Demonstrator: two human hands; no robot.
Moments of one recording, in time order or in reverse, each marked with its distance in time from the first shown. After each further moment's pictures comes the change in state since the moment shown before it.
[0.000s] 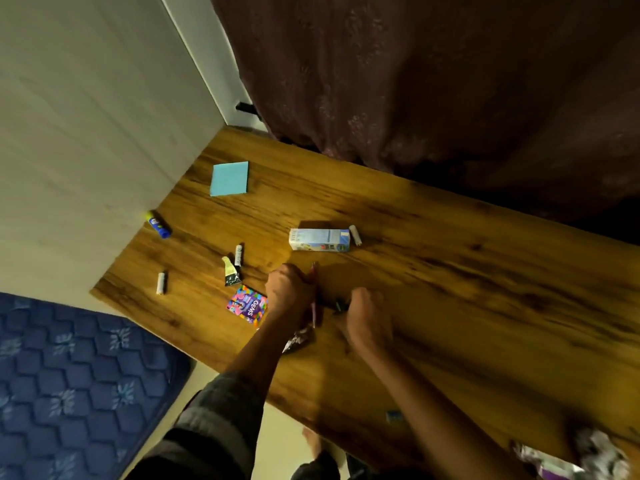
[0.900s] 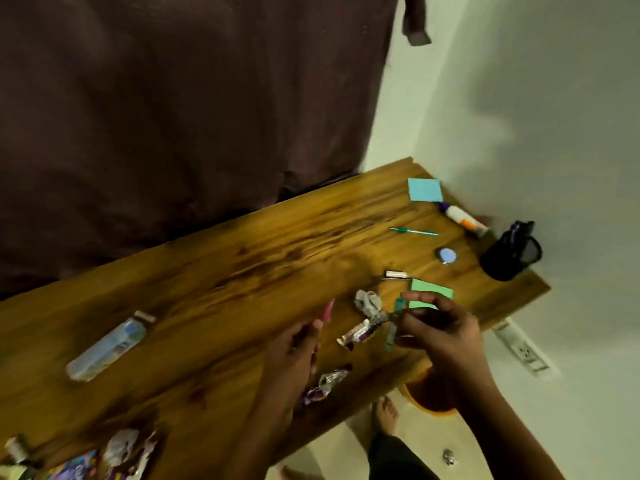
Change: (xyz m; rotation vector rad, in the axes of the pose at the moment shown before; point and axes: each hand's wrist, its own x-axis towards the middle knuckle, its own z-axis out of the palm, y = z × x) left_hand -0.273 0.115 0.025 -0.466 -1.001 0.377; right_hand -0.306 0.204 -0.119 1.330 0.865 0.401
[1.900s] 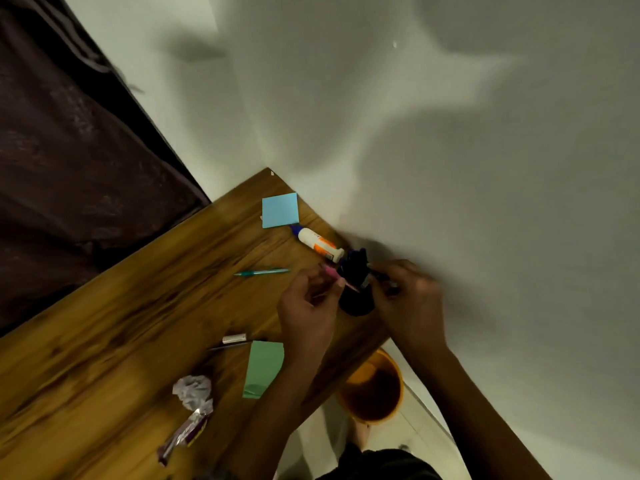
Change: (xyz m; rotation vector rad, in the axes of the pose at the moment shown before) left_hand 0.135 0.060 0.422 0.248 0.057 0.424; right_hand 0.229 0.008 -0.301 -0.702 0.364 -0.515
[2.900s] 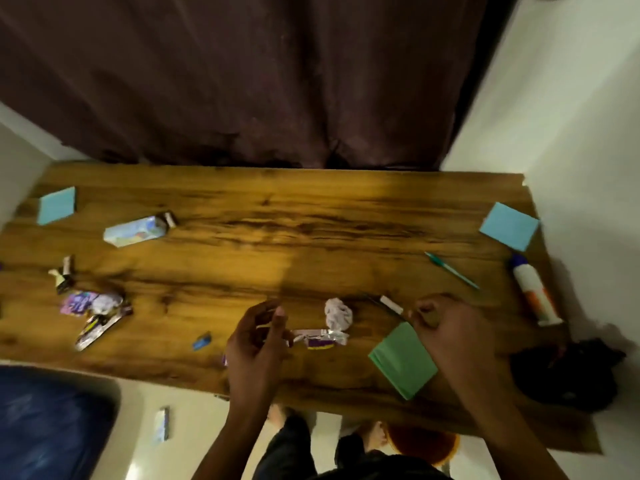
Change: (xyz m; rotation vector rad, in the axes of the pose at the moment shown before) left_hand -0.126 -0.081 -0.247 -0.137 0.835 -0.390; right_hand -0.020 -0.121 0.151 -0.292 -0.747 -0.307
